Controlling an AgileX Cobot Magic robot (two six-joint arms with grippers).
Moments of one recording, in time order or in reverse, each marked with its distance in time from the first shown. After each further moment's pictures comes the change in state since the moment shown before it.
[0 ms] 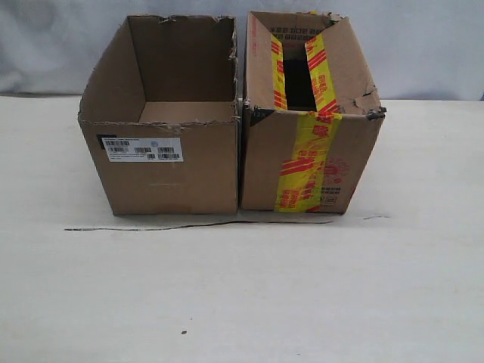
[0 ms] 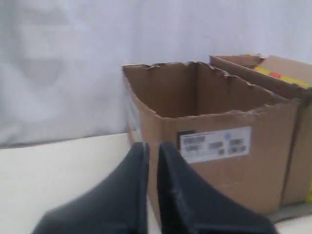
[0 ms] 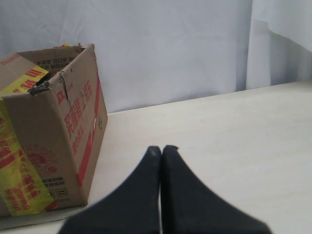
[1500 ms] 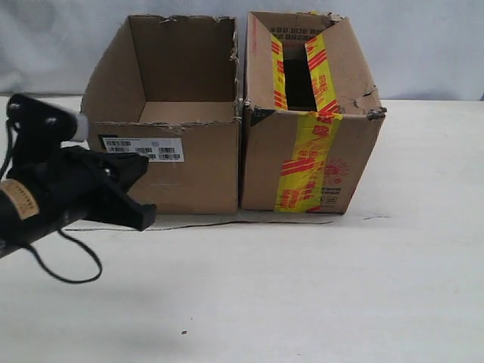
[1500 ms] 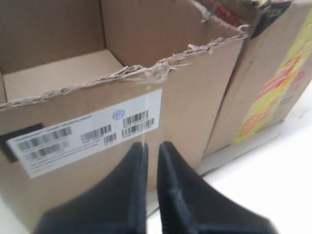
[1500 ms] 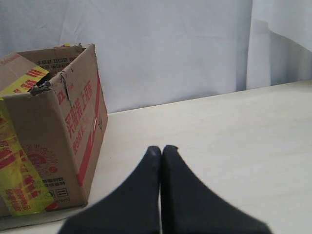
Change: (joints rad) left arm -0.277 0.960 -0.432 0.090 -0.145 -0.137; right arm 0.000 0.000 0.000 0.000 0.000 0.000
